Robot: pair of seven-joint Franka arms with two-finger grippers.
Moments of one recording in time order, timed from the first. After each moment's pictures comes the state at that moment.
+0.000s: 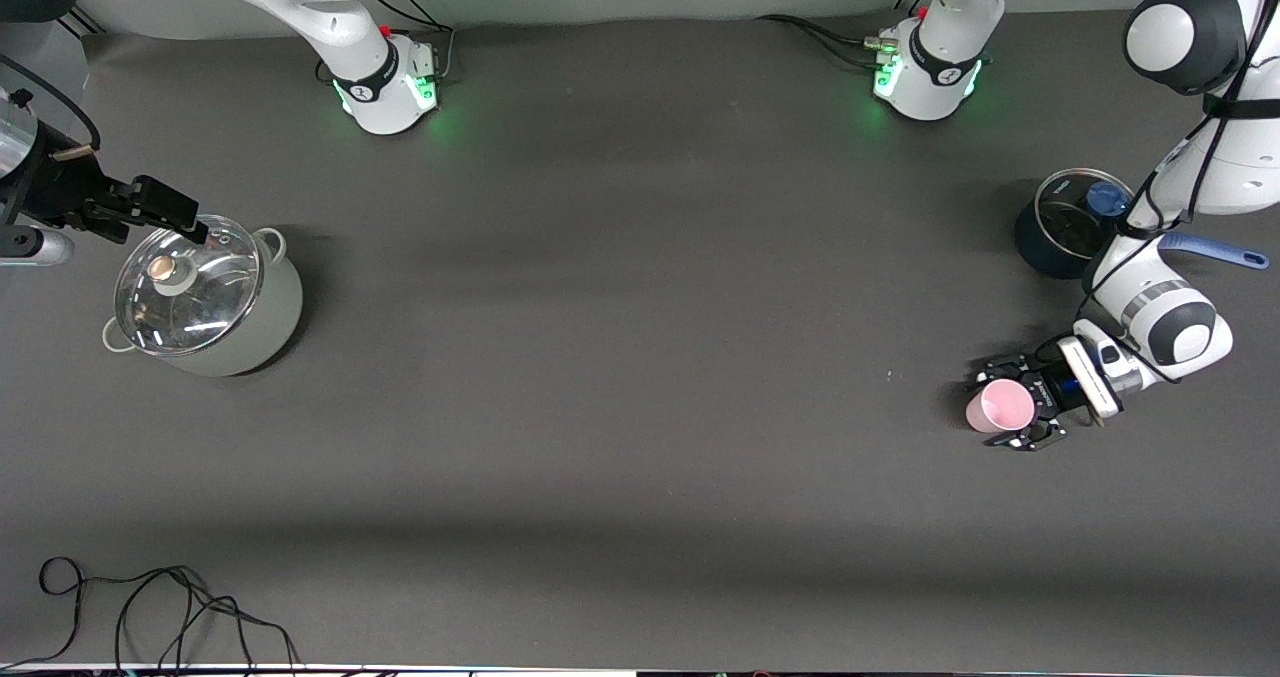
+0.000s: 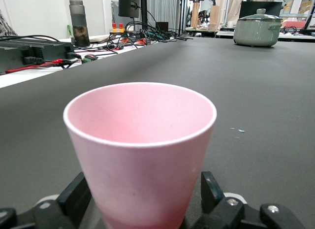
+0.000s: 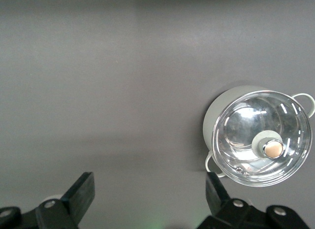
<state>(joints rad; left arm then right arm) 0.50 0.94 -0.14 -1.69 -1.29 1.88 2.58 -0.01 -0.07 0.02 -1.68 0.03 1.57 0.07</state>
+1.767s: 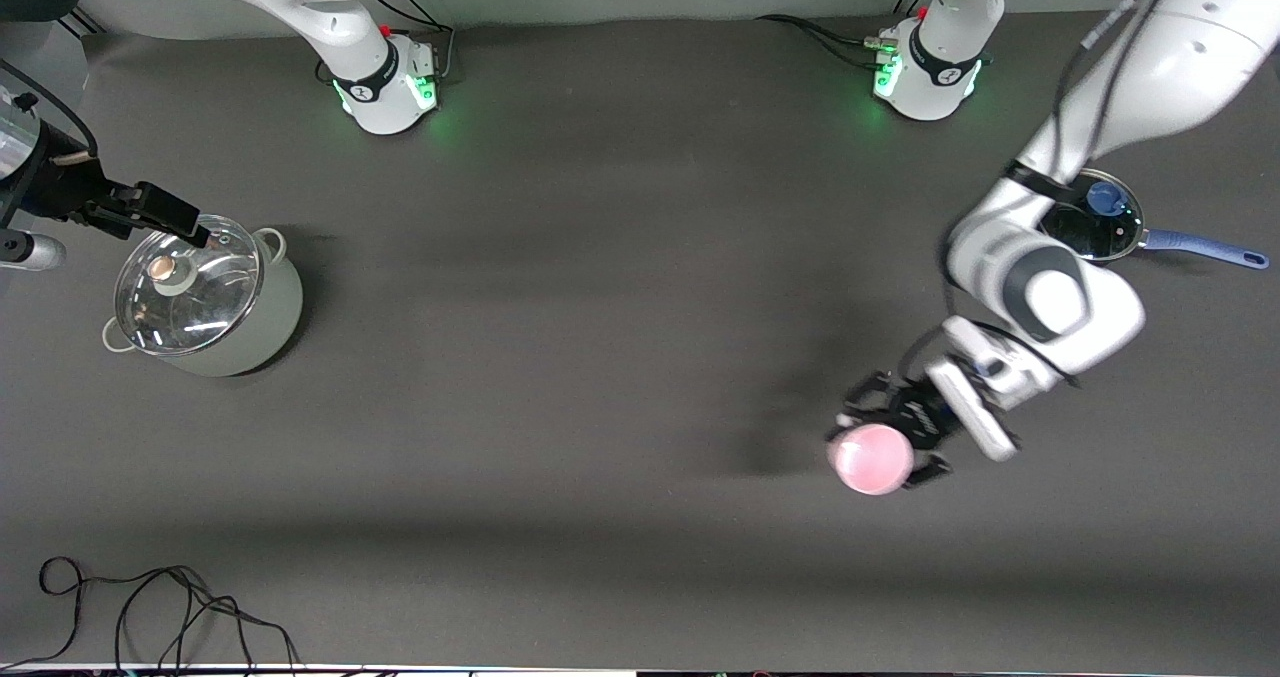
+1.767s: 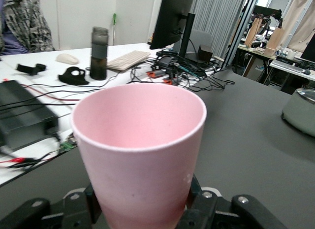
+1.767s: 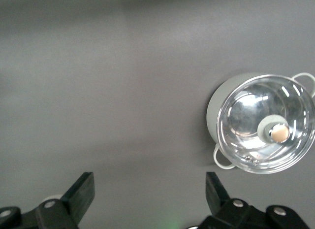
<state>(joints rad) 0.45 0.63 -0.91 -1.82 -1.47 2.77 1.99 -0.01 -0.07 0.02 -1.68 0.04 1.57 0.24</state>
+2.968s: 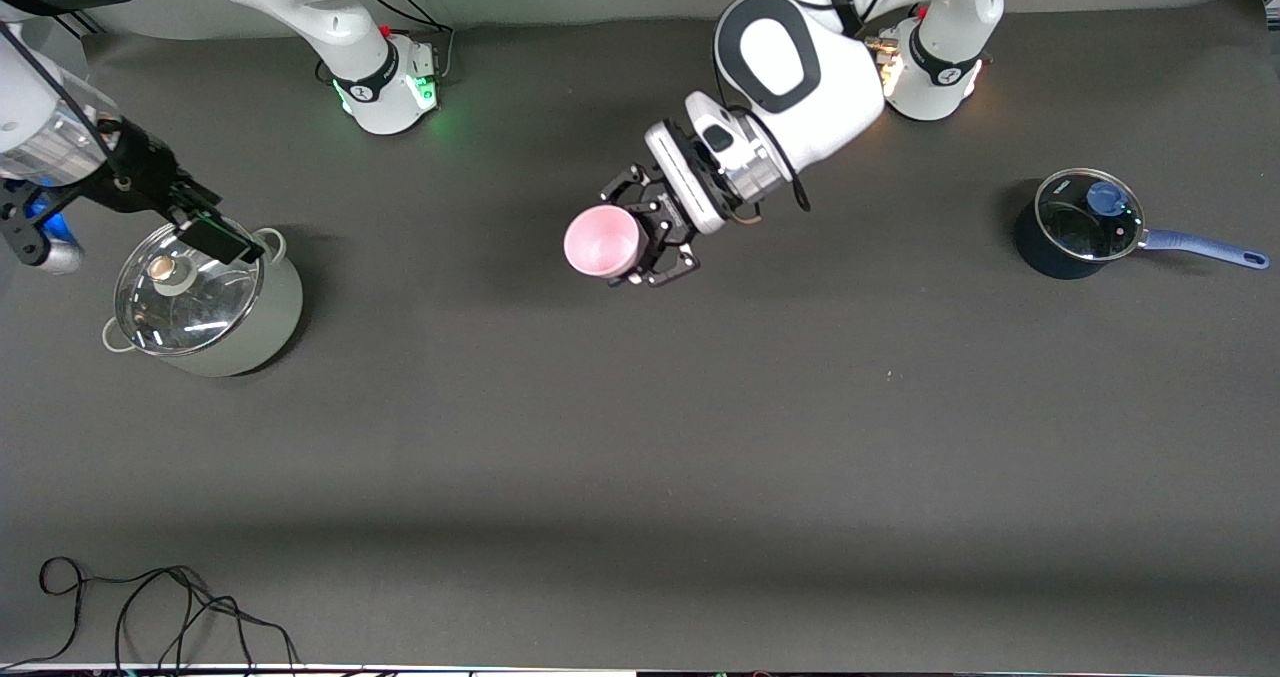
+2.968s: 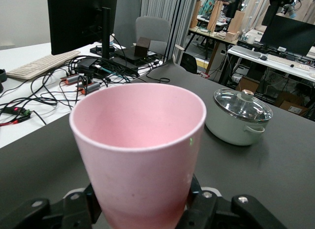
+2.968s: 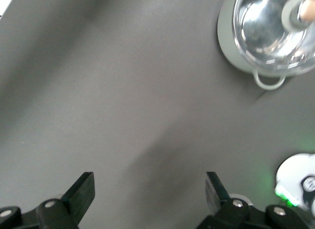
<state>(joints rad) 0.19 0.56 -1.31 -1.81 -1.65 3.30 1.96 0.11 -0.06 0.03 -1.68 0.11 1.58 1.02</state>
